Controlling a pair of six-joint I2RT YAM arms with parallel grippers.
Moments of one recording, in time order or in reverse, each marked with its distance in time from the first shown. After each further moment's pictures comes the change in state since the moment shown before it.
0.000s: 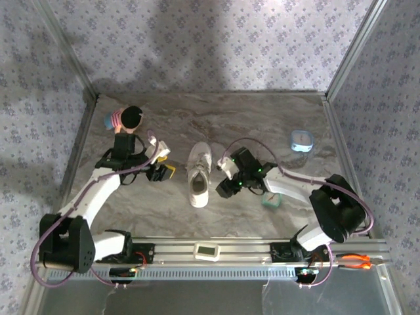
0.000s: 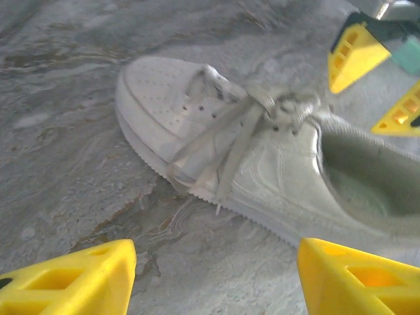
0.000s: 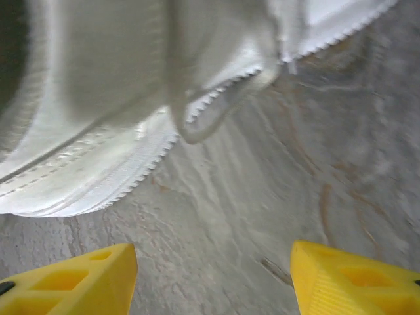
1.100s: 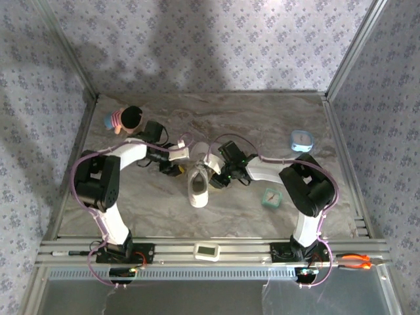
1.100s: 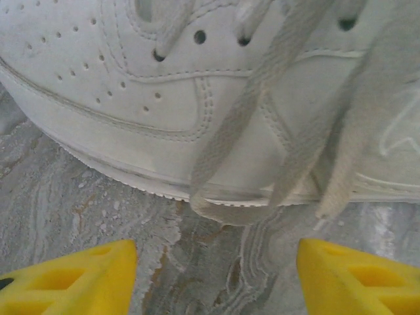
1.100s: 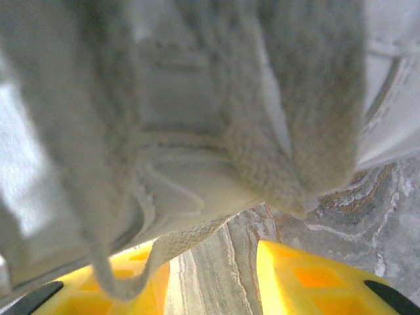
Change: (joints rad) left arm -0.109 0.563 0.306 -0.031 -0.145 0.503; right arm -0.025 0.299 0.193 0.079 -0.027 -0.259
